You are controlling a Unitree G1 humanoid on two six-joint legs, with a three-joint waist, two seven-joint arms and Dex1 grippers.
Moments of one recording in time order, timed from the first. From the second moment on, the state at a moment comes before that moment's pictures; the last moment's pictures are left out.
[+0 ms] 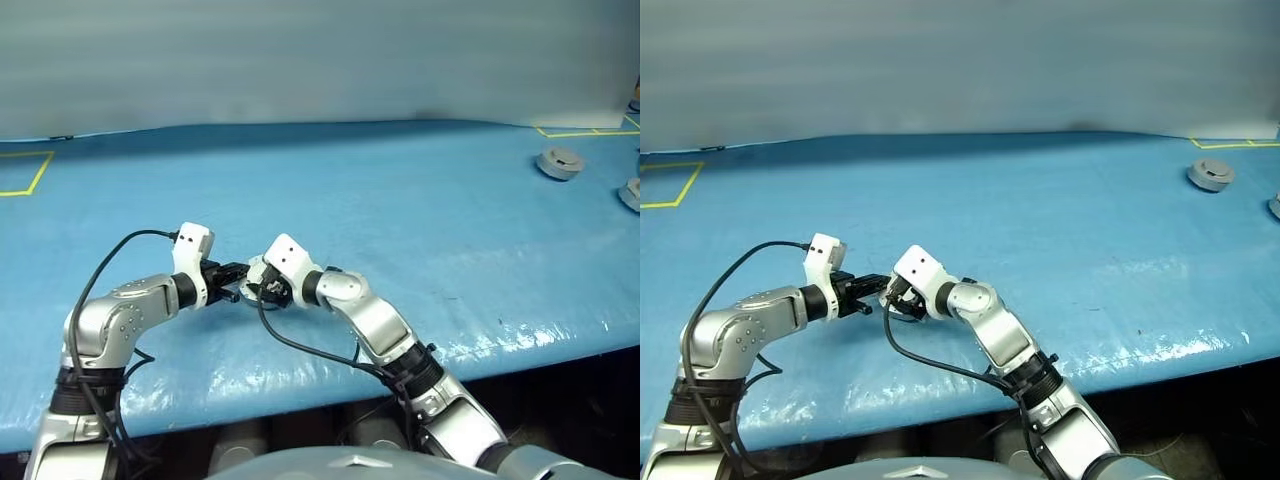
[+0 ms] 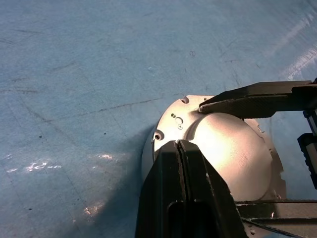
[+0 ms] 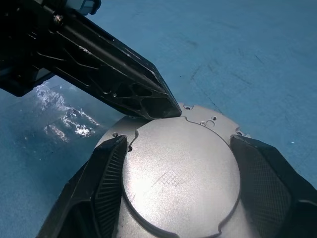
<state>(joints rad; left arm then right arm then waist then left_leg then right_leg) -0.20 0.54 0.08 -0.21 -0.66 1.04 -0.46 -0.40 -0.03 0.49 0.04 -0.04 0.59 0.53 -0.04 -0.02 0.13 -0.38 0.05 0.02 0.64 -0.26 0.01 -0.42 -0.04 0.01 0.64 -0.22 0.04</state>
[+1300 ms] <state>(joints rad) -0.23 0.57 0.05 -0.24 -0.59 0.99 -0.57 -0.04 0.08 -0.18 -0.32 1.00 1.14 0.01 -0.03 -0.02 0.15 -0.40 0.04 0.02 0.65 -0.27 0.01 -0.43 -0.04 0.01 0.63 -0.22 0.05</state>
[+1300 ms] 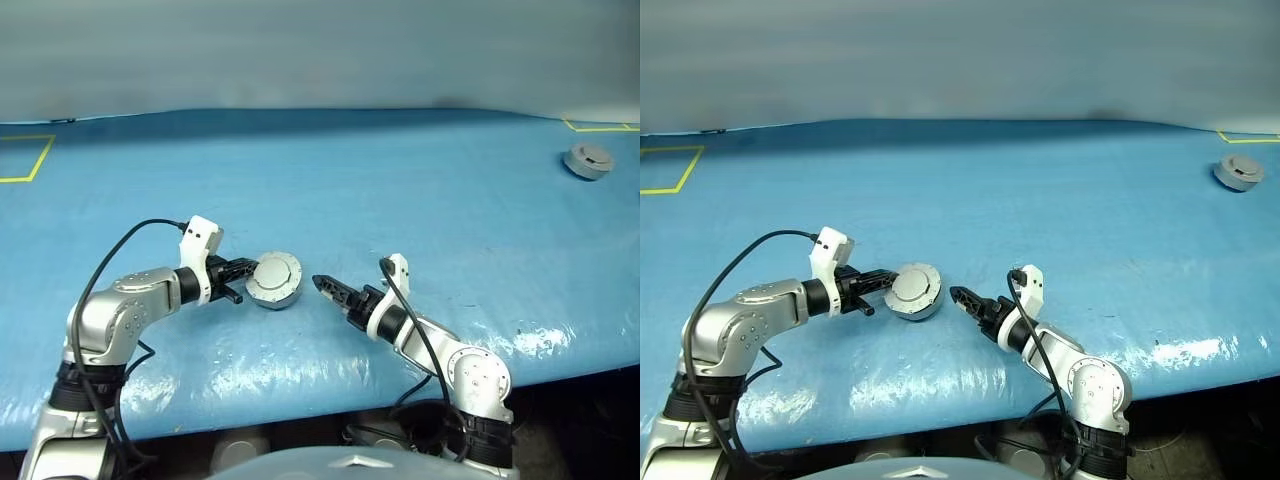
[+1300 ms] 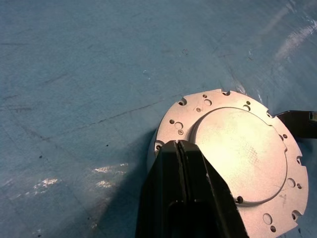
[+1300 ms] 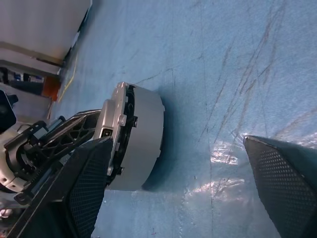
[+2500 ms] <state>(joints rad) -0.22 0.57 0.06 -0.24 -0.58 0.99 -0.57 -0.06 0.08 0.00 -0.06 1.40 0.97 -0.14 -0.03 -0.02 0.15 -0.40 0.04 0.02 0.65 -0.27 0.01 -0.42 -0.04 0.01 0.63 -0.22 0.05</state>
